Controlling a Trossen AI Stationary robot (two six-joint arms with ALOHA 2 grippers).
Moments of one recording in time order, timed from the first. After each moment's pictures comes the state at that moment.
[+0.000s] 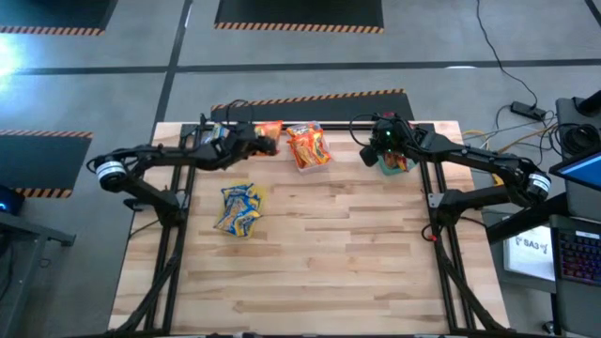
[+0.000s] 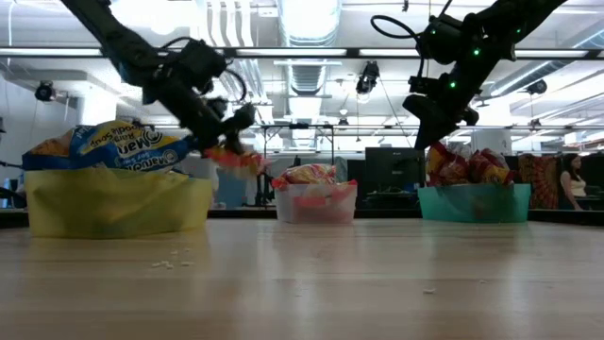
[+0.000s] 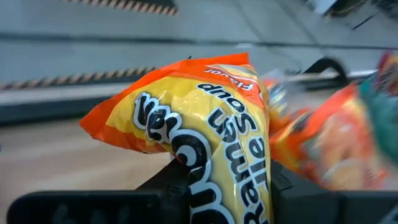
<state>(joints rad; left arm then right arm) 0.55 1.45 0.69 0.20 -0.33 -0.64 -0.61 1.19 0.80 -0.38 0.26 0.10</state>
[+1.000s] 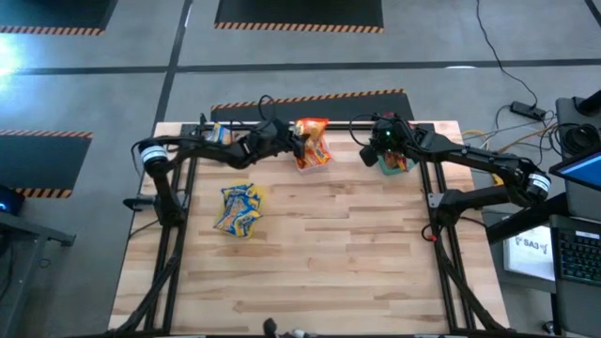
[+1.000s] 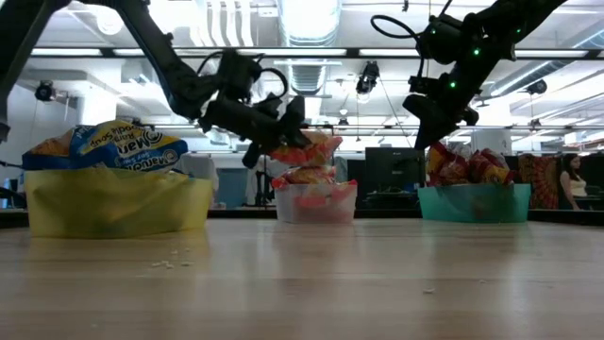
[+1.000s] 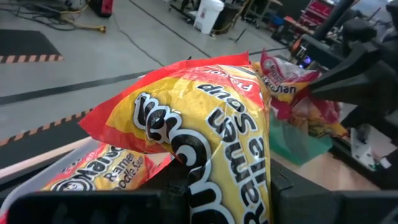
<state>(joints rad) 0.49 1.83 0.91 0.70 -0.06 -0.42 -0.61 1.19 0.80 -0.38 0.26 0.10</state>
